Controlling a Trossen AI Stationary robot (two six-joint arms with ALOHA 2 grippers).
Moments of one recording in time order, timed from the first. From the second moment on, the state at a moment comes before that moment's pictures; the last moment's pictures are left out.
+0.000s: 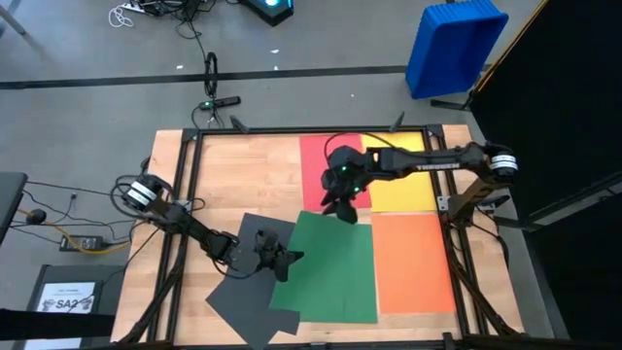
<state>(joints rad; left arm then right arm) -0.52 1.73 0.59 0.83 -0.64 -1.11 -0.14 1.59 1.22 -0.46 -0.42 0.05</state>
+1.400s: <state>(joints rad) -0.62 1.99 0.83 0.77 -1.09 -1.42 0.54 1.42 0.55 -0.11 0.11 0.58</state>
